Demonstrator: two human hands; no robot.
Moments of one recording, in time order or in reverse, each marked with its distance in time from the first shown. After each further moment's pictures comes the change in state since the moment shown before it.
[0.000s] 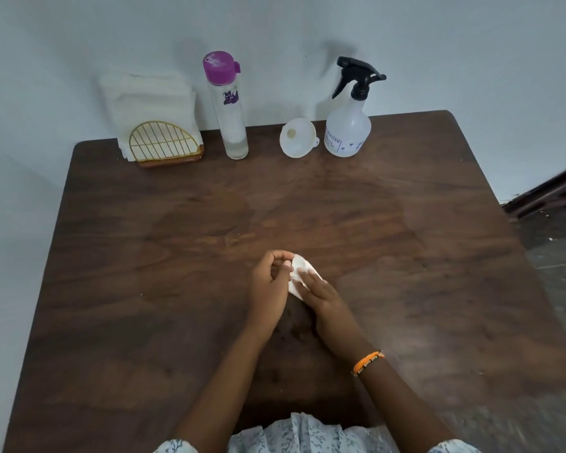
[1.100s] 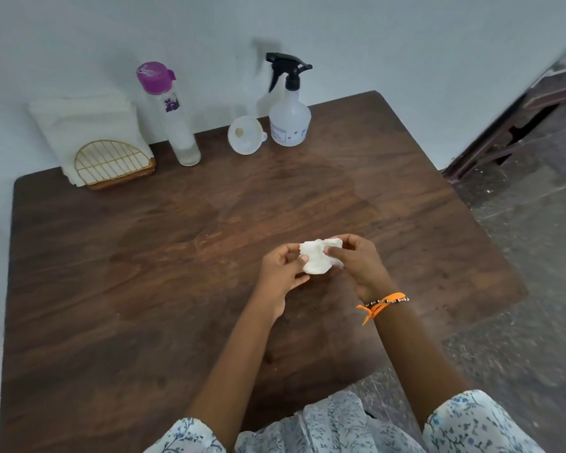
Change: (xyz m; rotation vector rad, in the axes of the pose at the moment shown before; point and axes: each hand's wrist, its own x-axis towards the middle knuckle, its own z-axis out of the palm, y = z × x) left_hand -0.024 0.027 0.032 -0.187 -0.409 -0.367; right_hand -0.012 -0.025 -0.101 0.993 0.495 0.845
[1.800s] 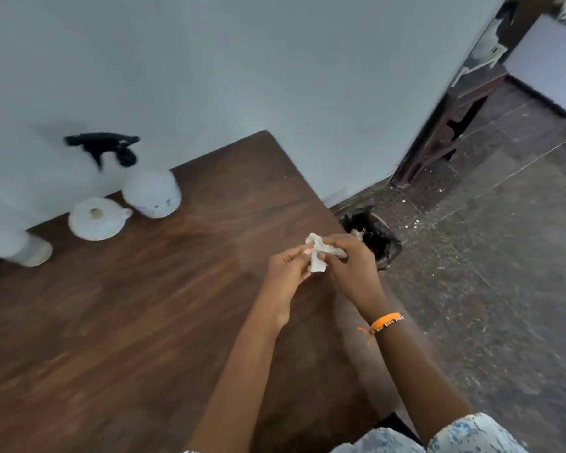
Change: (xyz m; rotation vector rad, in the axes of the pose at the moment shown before) left_hand 0.110 0.039 0.267 0.102 -0.154 0.014; right_hand 0.138 -0.053 -0.216 -0.345 0.204 -0.389
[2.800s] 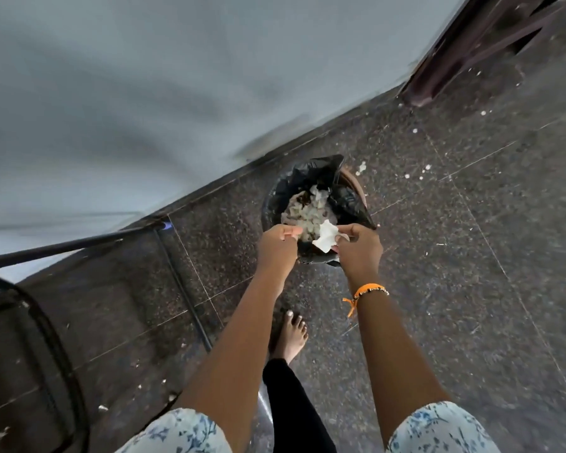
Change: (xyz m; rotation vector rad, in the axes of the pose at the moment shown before) left_hand 0.418 -0.211 0.202 0.415 0.276 -0.376; right_hand 0.303 0.404 -0.061 0.019 0.039 0.711
